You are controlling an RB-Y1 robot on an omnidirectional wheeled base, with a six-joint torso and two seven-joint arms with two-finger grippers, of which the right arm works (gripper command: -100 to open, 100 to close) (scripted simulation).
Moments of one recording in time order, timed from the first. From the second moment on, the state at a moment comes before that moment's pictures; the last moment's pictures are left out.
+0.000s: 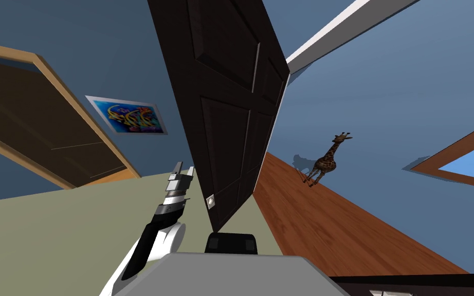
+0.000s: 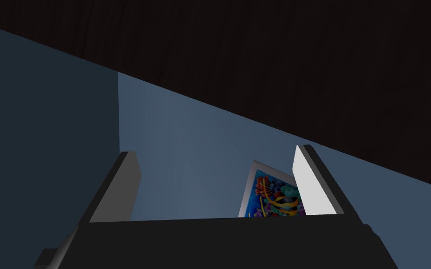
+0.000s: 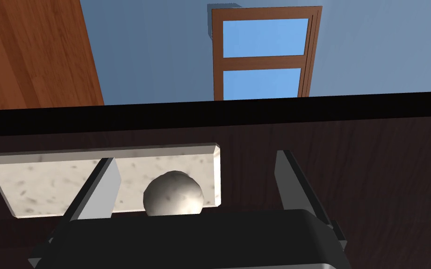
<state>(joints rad) 0.27 -0.35 -0.58 -0.44 -0.53 -1.00 -0.18</state>
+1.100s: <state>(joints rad) 0.27 -0.35 -0.58 -0.39 -0.53 -1.06 -0.20</state>
